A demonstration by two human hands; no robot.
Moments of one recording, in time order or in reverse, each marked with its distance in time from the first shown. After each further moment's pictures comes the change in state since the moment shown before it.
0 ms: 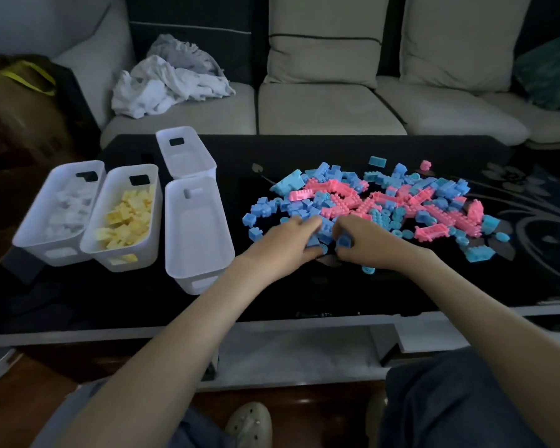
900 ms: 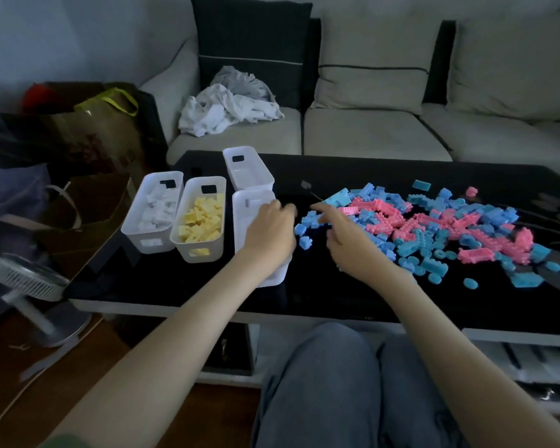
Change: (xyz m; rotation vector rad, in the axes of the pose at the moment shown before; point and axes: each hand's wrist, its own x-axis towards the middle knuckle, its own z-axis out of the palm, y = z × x) left_hand -0.054 -0.041 -0.052 0.196 0.316 -0.374; right_hand 0.004 -0.116 0.024 0.261 0.302 -0.224
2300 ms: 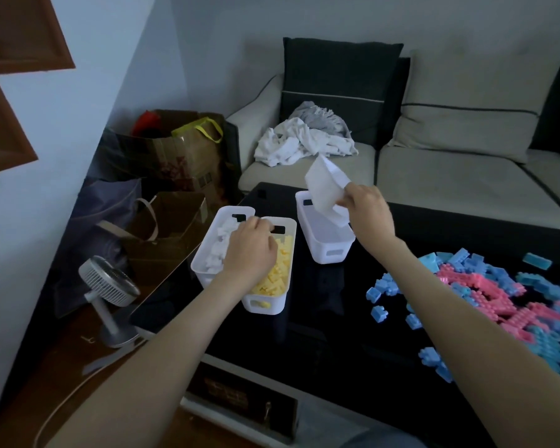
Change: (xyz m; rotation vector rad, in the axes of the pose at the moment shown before) left_hand 0.038 -0.146 -0.028 0.025 0.278 -0.282; right_hand 0.198 -0.034 0.033 -0.197 0.293 -0.169
